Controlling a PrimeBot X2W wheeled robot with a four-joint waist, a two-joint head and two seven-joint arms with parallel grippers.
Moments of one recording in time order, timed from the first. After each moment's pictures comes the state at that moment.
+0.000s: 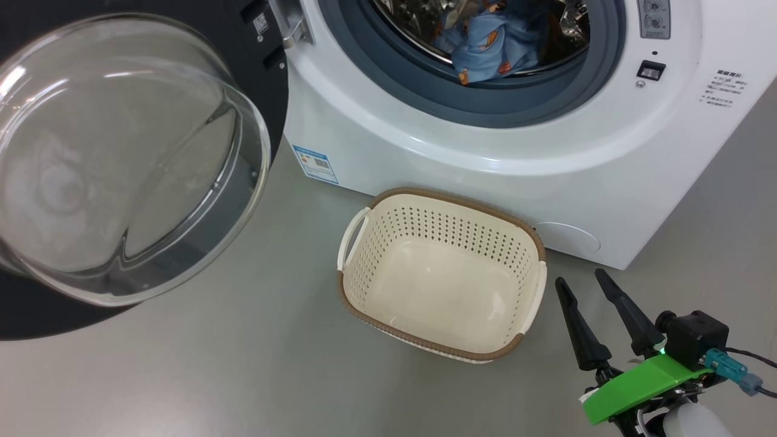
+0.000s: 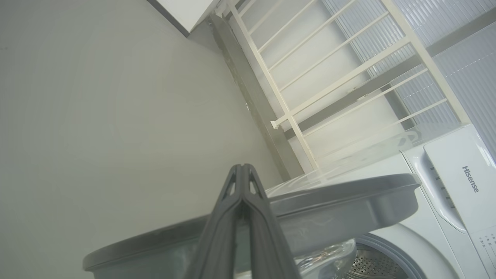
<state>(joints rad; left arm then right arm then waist) -0.66 0.75 0.23 0.76 -1.48 -0.13 0.47 -0.15 -0.19 0.16 0.24 0.41 0.13 -0.25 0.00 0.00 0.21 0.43</state>
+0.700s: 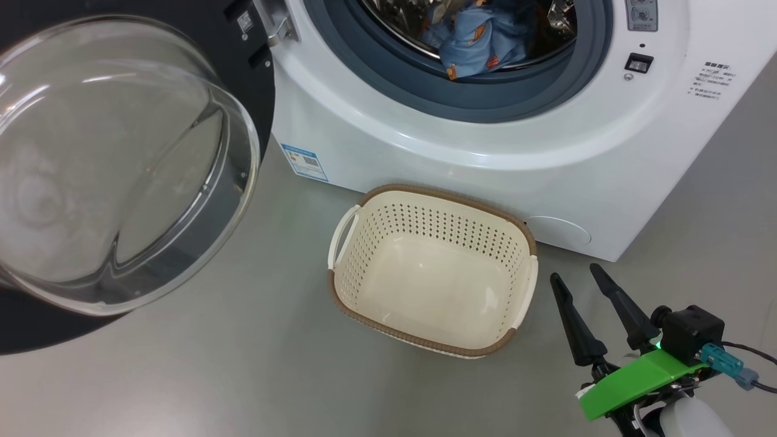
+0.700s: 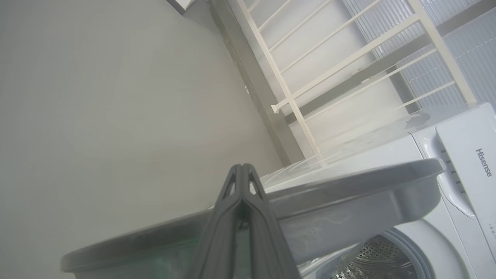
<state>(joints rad) -0.63 0.74 0.20 0.74 -1.51 -0.13 0.52 -0.16 -0.20 0.18 0.24 0.41 0.13 -0.25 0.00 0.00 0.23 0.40</state>
